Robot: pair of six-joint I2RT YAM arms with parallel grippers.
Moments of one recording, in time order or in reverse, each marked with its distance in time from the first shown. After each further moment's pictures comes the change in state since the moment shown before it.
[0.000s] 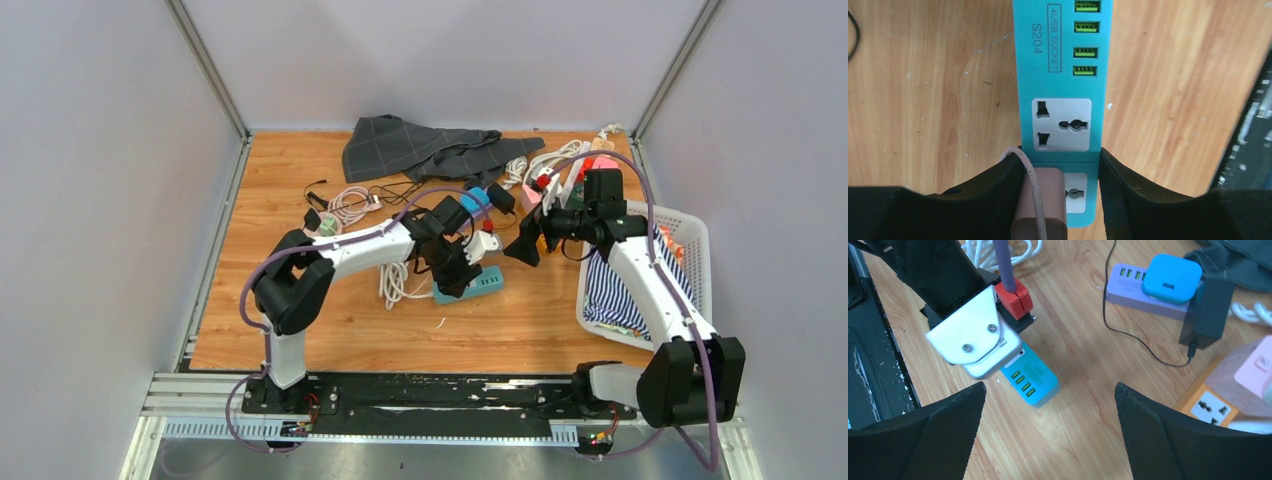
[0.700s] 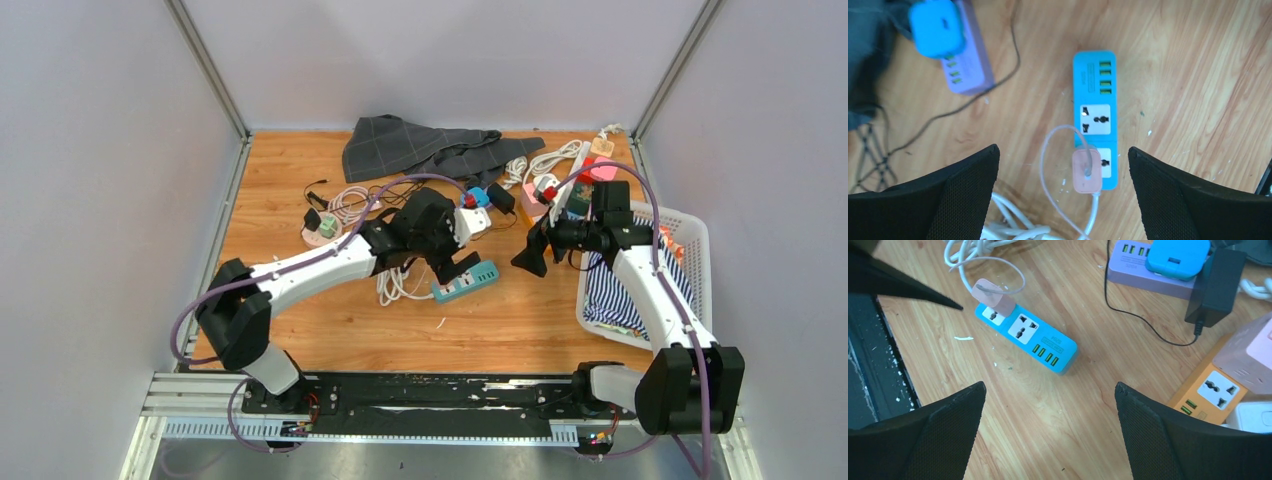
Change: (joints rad) left arm -0.022 -0.251 -0.177 0.249 -0.253 -0.061; right arm -0.075 -0.046 -0.082 -0.024 -0.012 -0.066
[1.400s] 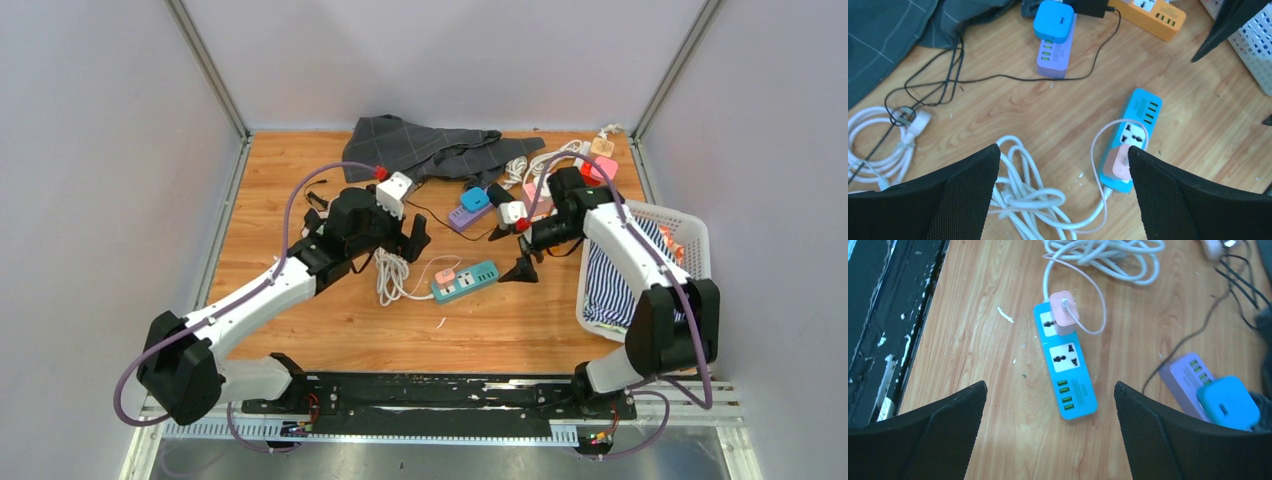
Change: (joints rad) left arm 0.220 -0.369 -0.274 0.242 -0.073 -0.348; right arm 0.138 0.253 0.245 -0.480 -0.213 -0.864
